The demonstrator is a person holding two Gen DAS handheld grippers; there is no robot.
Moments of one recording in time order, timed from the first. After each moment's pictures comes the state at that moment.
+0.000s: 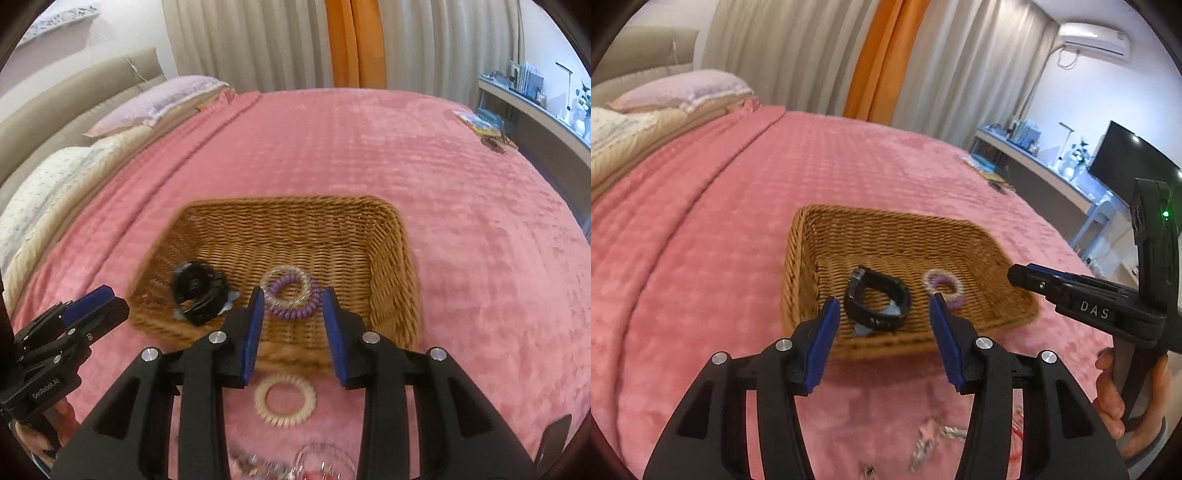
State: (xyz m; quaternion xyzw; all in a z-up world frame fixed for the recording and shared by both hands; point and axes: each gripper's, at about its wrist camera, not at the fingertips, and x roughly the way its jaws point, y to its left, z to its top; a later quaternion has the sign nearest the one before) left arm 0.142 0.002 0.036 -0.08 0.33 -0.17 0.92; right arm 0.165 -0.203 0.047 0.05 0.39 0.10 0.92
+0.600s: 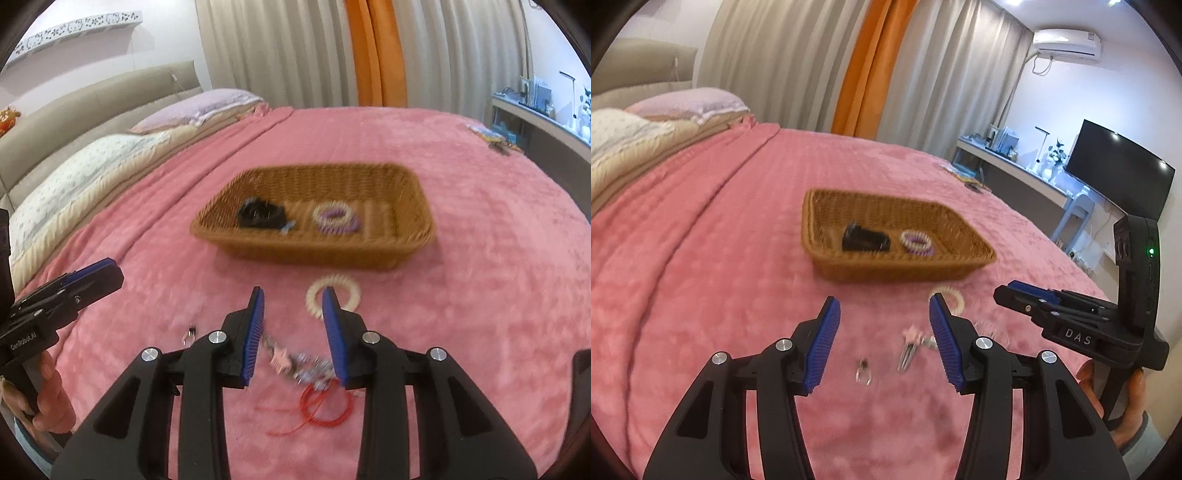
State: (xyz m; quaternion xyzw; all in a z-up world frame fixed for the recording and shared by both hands) left arm 0.031 0.028 0.022 -0.08 0.30 -0.19 0.93; right arm 0.044 -0.183 0.012 0.05 0.34 0.14 0.93
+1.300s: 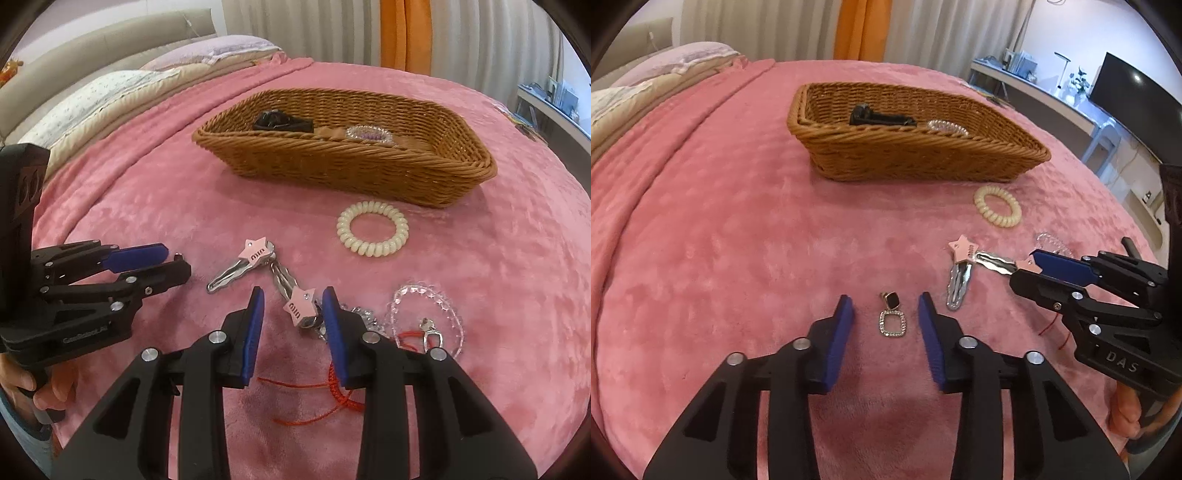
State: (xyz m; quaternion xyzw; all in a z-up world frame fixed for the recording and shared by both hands) left arm 0.071 0.007 -0.058 0.00 0.44 -0.17 0.88; right arm 0.054 -0.144 -0.052 -0.01 0.42 0.16 0.90
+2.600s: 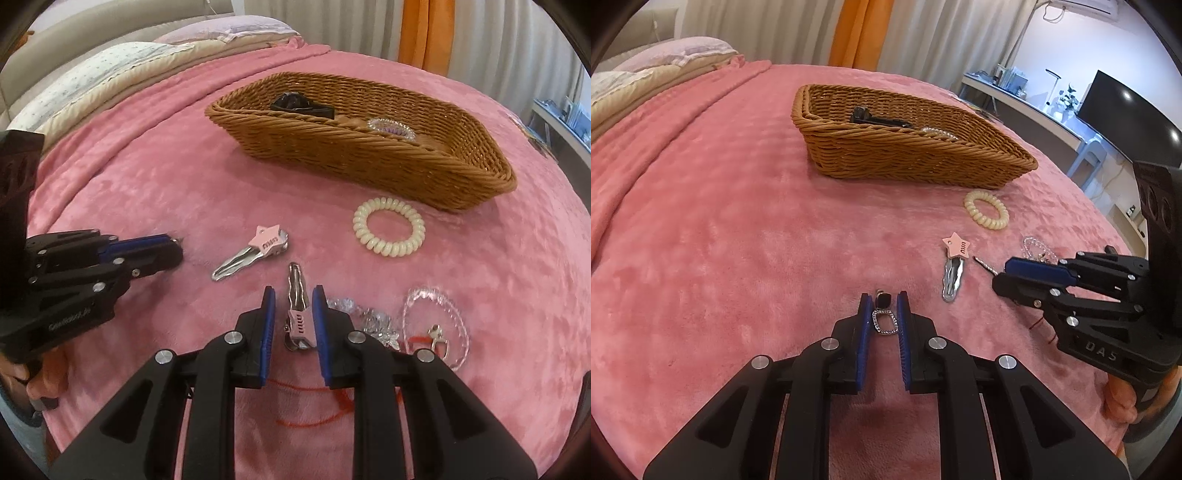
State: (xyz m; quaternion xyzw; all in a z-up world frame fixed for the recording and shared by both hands) left arm 0.062 0.017 -0.063 -0.04 0.42 -0.20 0.89; right arm 0.056 -0.133 -0.056 -0.05 0.44 0.18 0.88
